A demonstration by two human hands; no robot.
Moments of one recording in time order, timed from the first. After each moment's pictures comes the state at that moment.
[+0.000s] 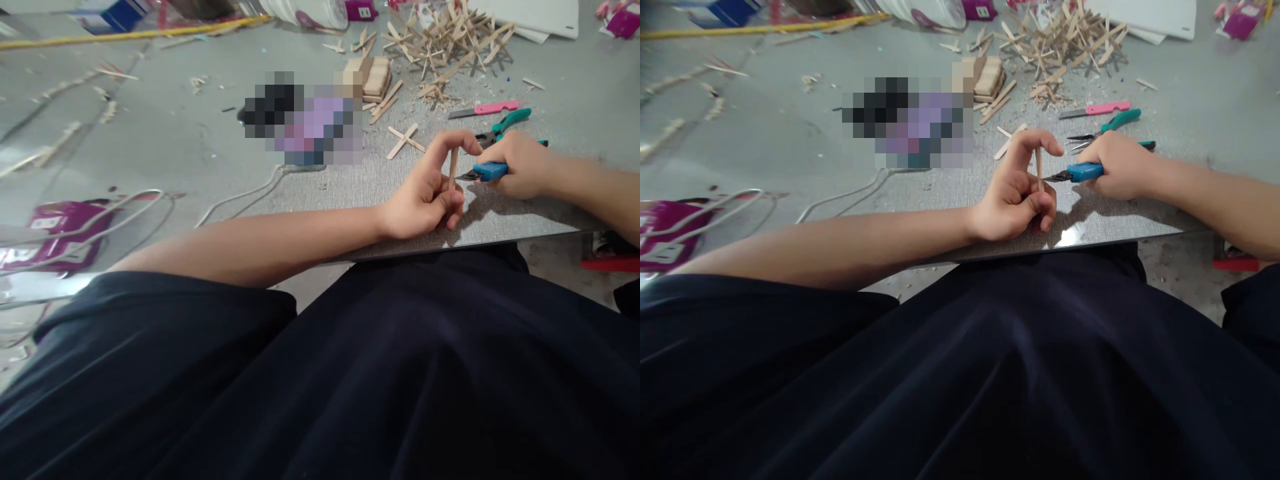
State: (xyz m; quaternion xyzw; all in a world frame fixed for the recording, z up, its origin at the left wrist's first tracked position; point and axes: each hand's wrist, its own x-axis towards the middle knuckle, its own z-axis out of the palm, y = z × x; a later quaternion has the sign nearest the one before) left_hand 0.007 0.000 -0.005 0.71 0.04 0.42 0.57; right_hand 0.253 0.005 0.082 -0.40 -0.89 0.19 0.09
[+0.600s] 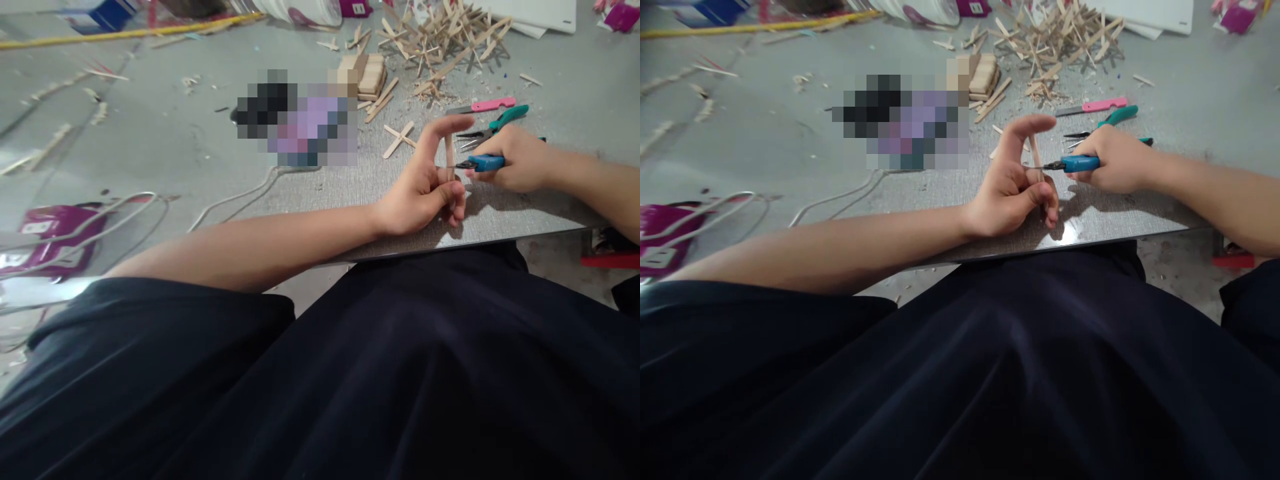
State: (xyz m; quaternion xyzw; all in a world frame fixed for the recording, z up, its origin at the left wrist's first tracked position) left_hand 0.005 -0.007 0.005 0.67 0.09 0.39 0.62; right_hand 0.253 0.008 0.085 -0.39 -0.88 0.24 0.11
